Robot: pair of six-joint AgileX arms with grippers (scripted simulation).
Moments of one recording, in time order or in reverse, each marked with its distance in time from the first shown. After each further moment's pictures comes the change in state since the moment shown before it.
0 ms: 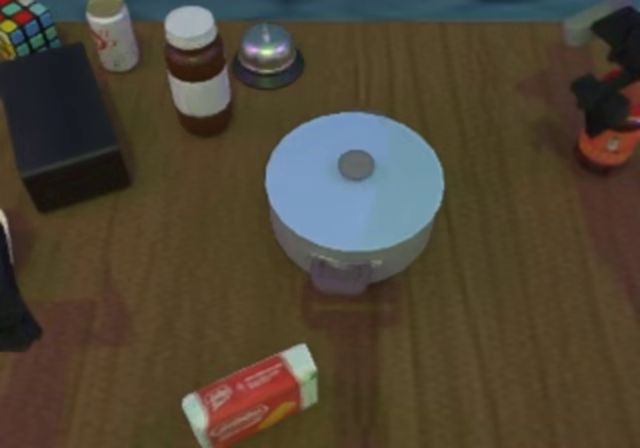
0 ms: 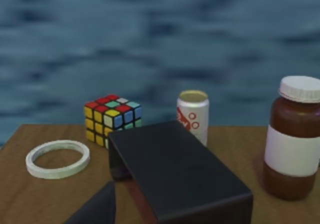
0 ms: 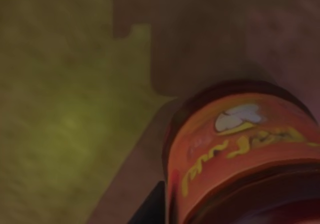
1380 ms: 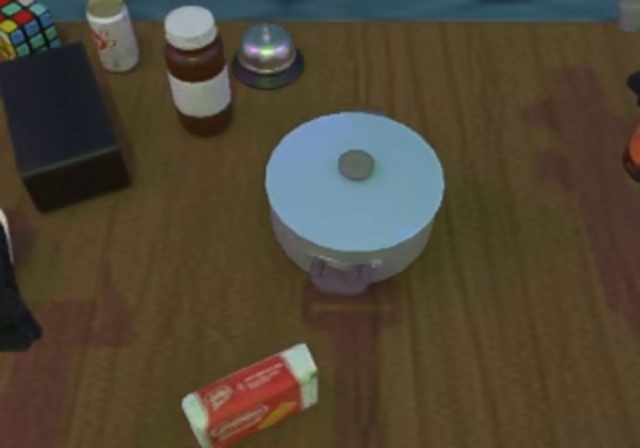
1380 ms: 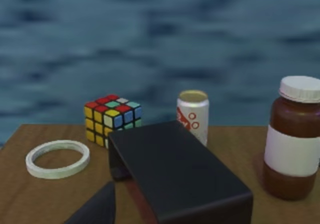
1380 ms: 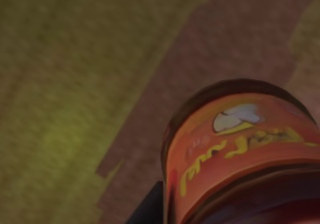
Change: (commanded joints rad) left arm 0.000 0.000 0.000 0.000 0.000 0.000; right arm 0.014 -0.515 -0.475 -0.040 -0.006 0.001
